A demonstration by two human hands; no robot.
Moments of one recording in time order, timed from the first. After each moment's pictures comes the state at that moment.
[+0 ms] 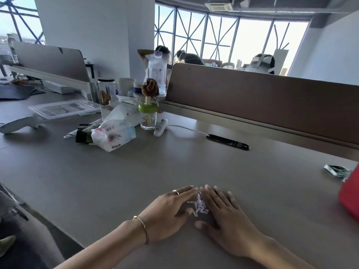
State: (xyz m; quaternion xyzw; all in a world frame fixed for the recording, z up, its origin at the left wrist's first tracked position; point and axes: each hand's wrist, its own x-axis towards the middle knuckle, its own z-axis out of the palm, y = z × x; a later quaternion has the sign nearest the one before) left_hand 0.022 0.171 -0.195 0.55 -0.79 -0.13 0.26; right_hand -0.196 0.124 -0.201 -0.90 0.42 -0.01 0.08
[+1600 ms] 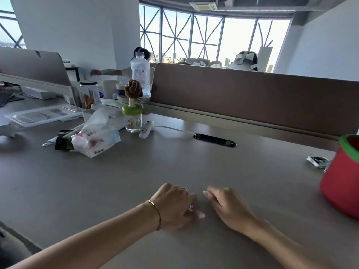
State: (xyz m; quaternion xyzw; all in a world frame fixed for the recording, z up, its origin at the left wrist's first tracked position) left_hand -0.022 0.129 -0.179 0.51 -0.85 0.10 0.01; right_hand -0.228 0.072 -0.207 -0.88 0.40 -0.26 0.07
